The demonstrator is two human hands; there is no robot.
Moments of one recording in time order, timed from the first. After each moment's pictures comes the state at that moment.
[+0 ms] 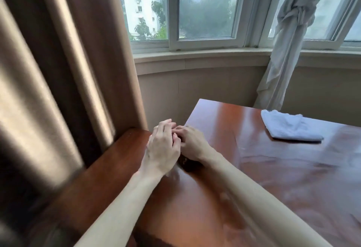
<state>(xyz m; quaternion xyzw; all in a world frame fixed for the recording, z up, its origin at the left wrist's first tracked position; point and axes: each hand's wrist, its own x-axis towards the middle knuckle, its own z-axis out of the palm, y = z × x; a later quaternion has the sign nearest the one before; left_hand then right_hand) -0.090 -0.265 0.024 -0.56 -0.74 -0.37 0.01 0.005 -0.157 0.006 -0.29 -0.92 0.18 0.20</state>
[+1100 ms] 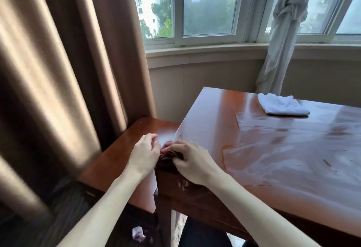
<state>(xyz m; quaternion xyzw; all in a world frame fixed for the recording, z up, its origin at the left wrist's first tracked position) -0.118 -0.412 -0.007 -0.48 -0.78 -0.38 -0.10 0.055 -0.349 -0.004 -0.26 -0.91 0.19 0.24</state>
